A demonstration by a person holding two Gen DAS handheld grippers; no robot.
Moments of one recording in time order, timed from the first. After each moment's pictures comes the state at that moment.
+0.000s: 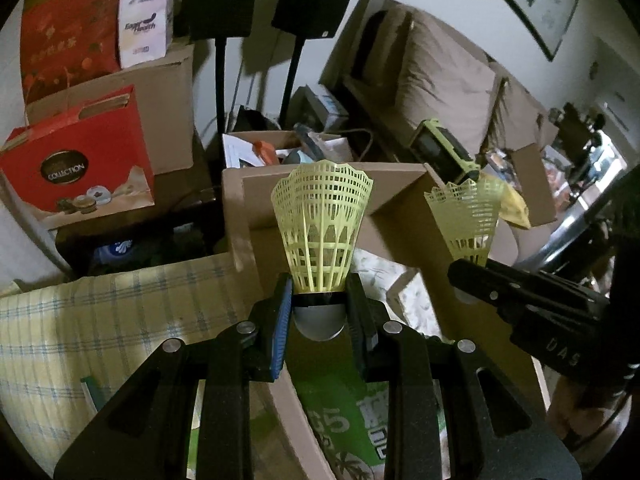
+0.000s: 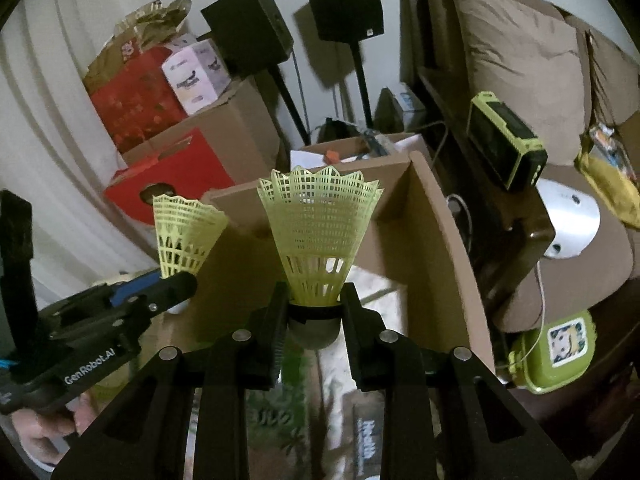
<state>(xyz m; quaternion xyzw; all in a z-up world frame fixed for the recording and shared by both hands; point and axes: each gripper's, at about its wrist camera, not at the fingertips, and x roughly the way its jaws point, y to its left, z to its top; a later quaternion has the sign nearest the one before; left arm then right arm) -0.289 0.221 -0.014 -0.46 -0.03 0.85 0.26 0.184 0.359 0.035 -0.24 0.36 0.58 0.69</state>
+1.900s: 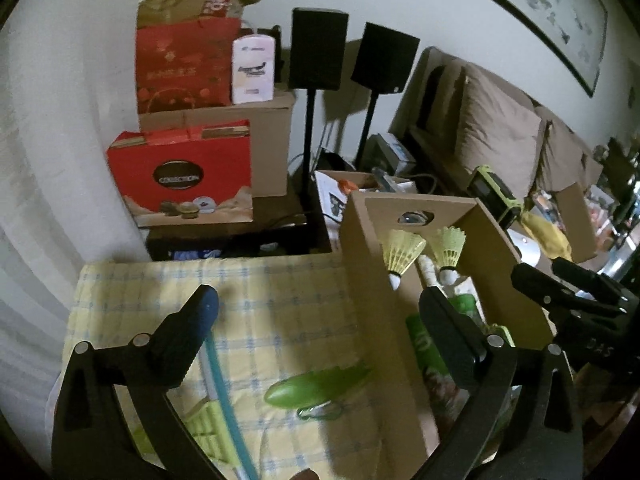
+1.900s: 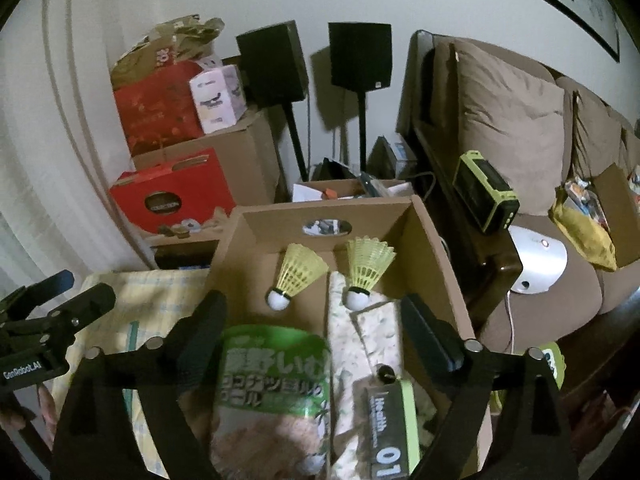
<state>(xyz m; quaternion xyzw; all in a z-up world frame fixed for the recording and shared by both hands) -0.217 0.113 0.029 -0.39 -0.04 0.91 0.15 0.118 0.314 0.065 -0.24 0.26 0.58 0.73</state>
